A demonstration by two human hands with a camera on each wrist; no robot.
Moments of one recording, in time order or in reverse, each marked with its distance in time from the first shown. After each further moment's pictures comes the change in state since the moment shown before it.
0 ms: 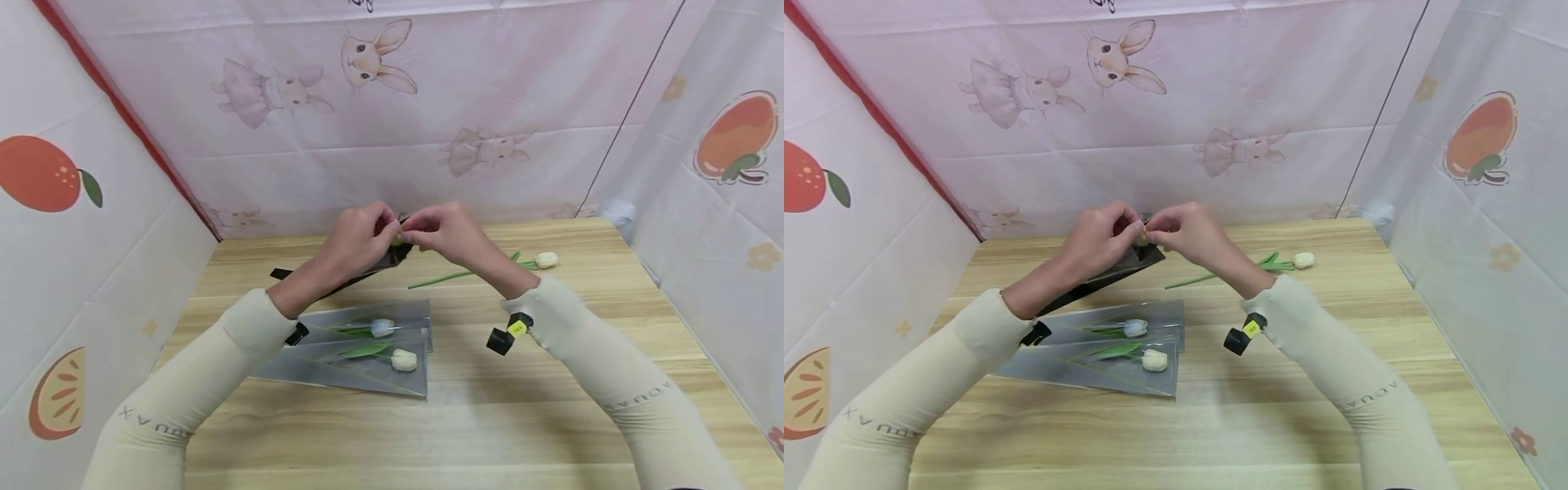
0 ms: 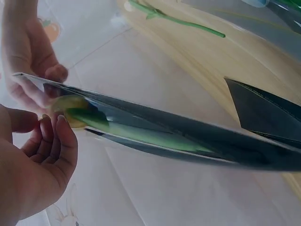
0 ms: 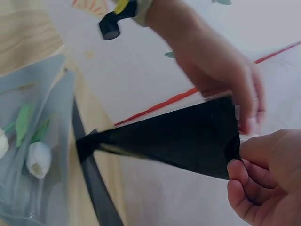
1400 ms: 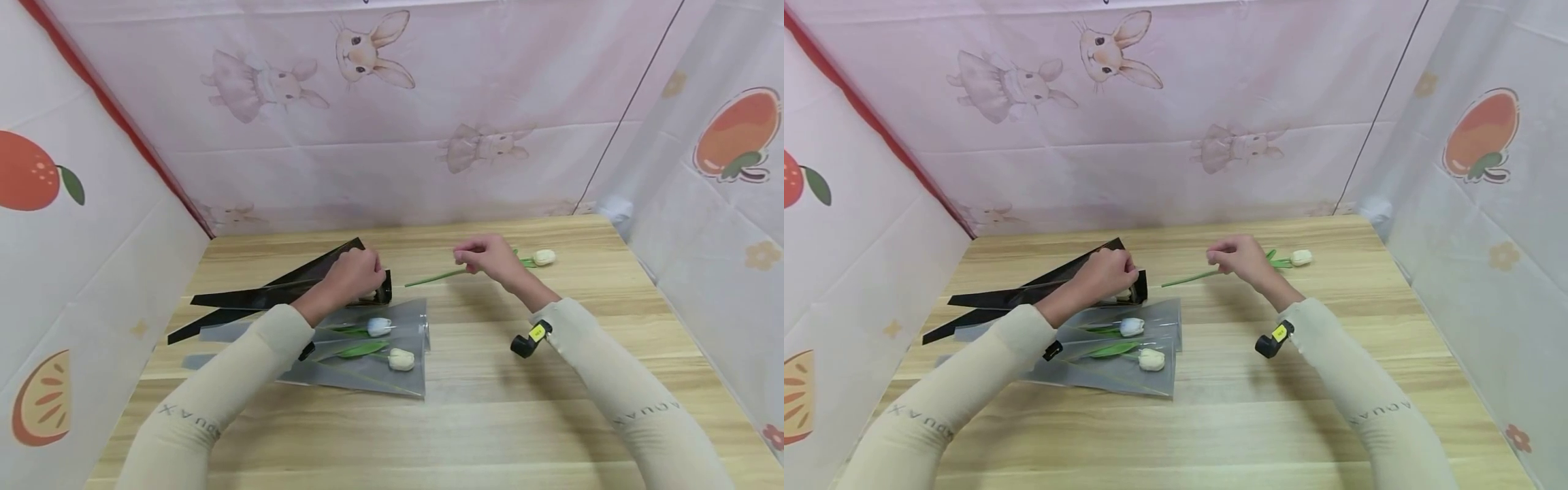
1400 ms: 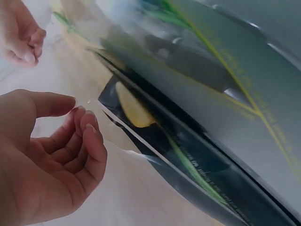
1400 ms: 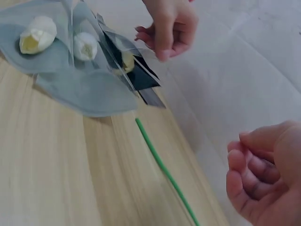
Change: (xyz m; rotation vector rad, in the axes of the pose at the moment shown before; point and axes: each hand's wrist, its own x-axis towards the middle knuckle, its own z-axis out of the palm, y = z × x) left_hand -0.016 -0.081 0.073 0.182 -0.332 -0.210; right_hand -0.039 0.139 -0.002 0.199 0.033 0.423
